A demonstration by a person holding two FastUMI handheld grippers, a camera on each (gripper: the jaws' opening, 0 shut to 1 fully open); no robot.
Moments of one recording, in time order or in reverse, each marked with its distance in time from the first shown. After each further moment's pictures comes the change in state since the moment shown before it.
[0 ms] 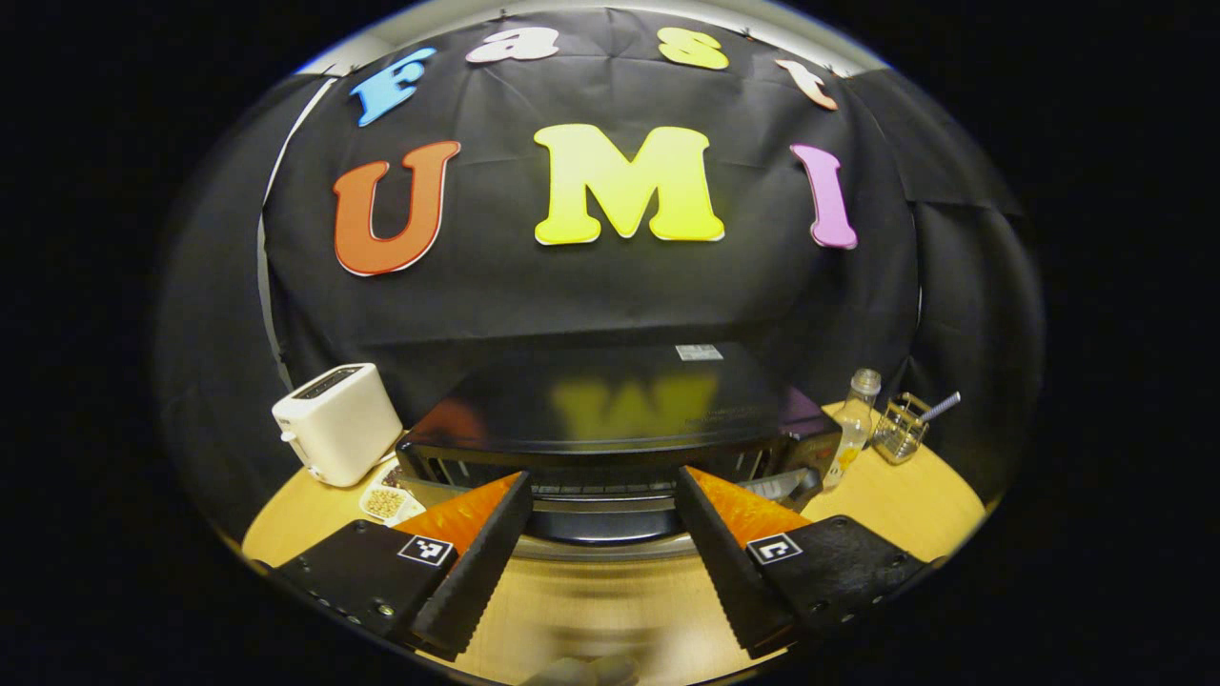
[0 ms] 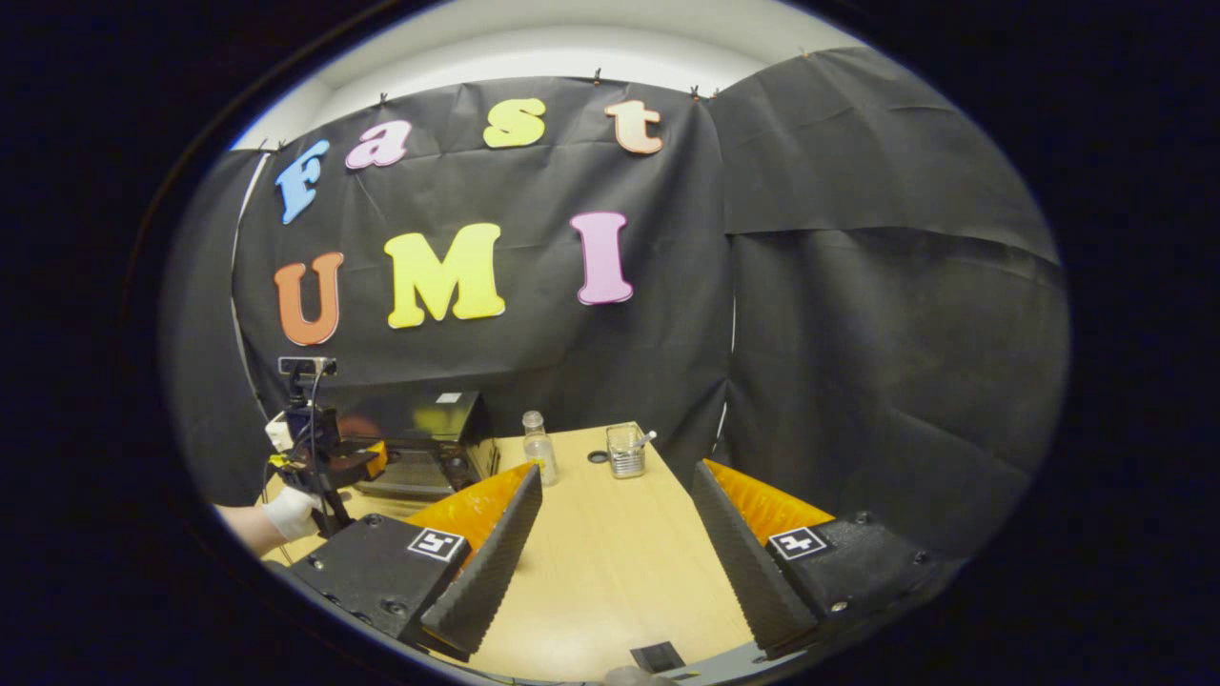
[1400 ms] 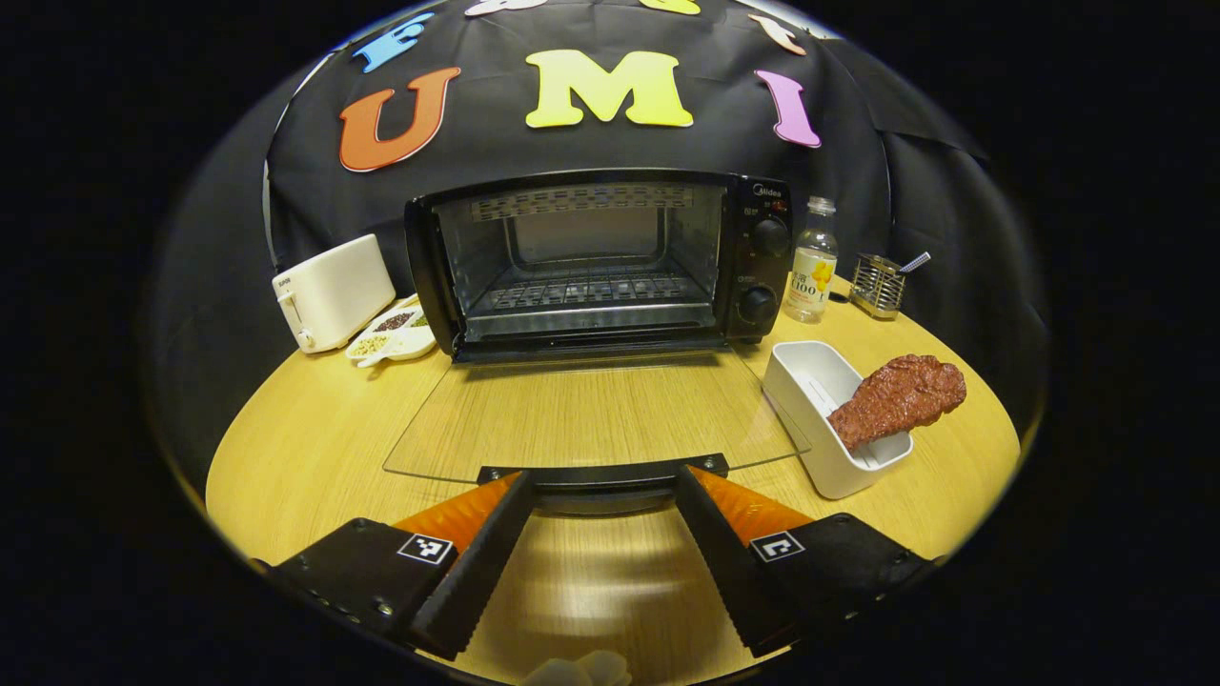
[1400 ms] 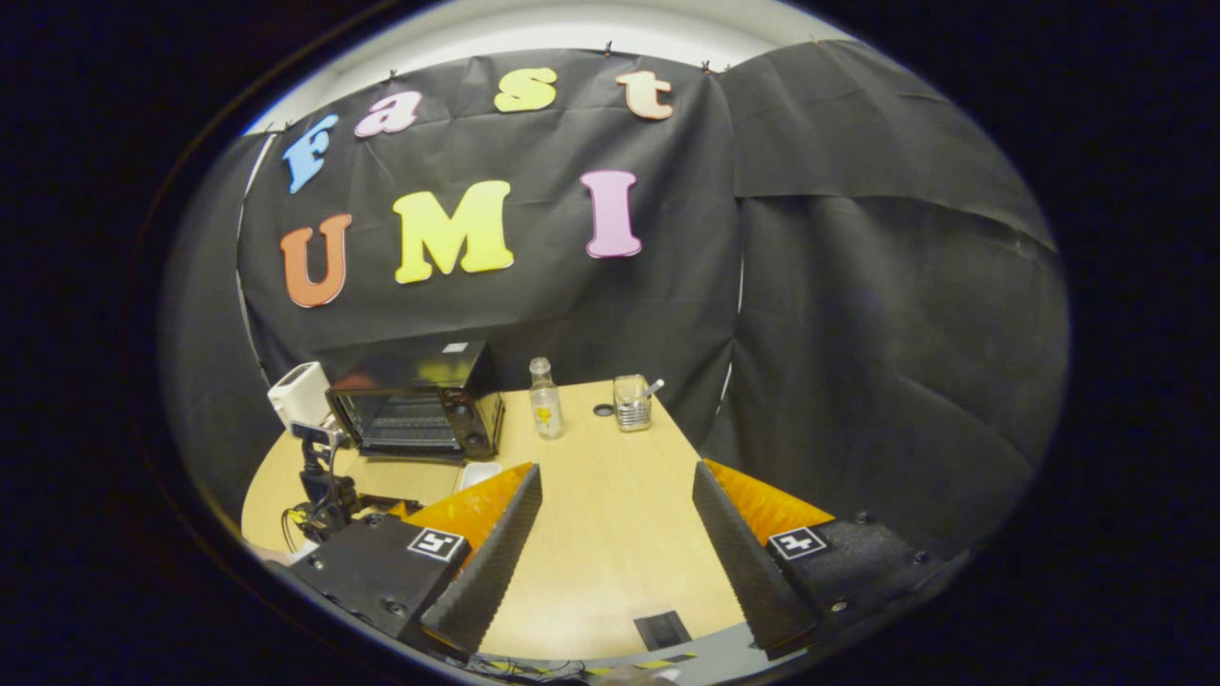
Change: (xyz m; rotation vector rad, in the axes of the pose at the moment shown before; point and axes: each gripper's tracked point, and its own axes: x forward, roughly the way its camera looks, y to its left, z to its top) left arm -0.066 -0.017 -0.173 -0.005 0.238 -0.063; right arm -0.002 0.010 -0.060 -0.025 0.118 0.013
